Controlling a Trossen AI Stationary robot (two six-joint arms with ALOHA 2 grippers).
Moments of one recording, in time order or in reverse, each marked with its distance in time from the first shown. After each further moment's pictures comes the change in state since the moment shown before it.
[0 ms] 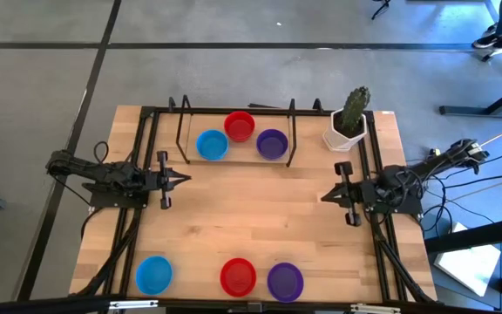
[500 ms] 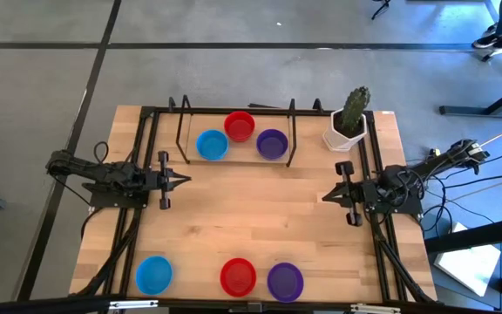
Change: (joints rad) left arm 0.000 0.000 0.000 -0.006 0.009 -0.082; right arm 0.000 0.000 0.000 0.001 0.000 0.010
